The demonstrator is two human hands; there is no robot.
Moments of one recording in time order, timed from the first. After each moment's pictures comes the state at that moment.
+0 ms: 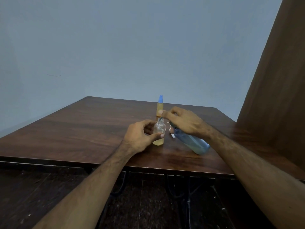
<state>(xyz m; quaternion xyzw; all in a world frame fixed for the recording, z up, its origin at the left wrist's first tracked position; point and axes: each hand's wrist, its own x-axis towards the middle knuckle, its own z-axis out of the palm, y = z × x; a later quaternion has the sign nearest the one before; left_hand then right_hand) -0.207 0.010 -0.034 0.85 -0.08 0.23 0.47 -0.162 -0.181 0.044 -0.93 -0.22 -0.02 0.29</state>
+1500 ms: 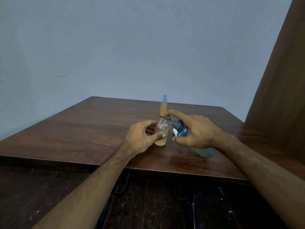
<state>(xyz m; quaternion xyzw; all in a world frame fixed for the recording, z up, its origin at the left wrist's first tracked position) -0.203 0.011 -0.037 0.84 -0.08 0.23 0.48 -0.157 -0.217 0.028 -0.90 -0.40 -0.16 0.07</state>
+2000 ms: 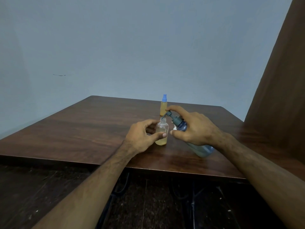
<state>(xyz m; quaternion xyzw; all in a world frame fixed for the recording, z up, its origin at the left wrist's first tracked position) -0.203 0.012 -0.037 0.84 -0.09 0.23 0.48 -0.152 -0.209 0.027 -0.90 -0.38 -0.16 0.13</state>
